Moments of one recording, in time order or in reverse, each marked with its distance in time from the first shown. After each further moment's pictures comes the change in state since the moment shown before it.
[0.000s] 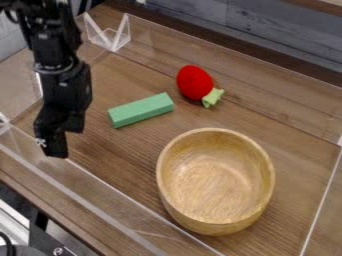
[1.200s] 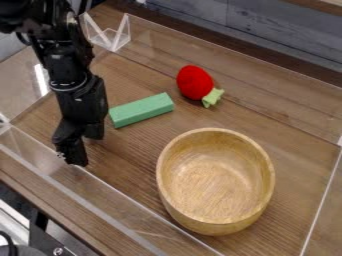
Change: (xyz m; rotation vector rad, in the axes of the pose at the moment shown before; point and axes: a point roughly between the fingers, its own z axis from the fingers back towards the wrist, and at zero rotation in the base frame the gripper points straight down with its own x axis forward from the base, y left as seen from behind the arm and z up) arm 0.020 -0.009 -0.015 -0.013 -0.061 -0.059
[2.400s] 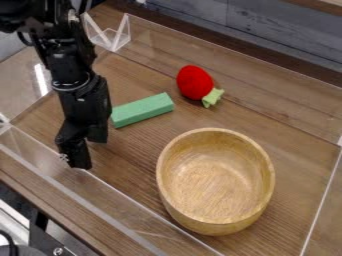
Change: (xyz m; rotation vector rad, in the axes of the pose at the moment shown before) arm 0.011 0.000 0.002 -0.004 -0.035 -0.010
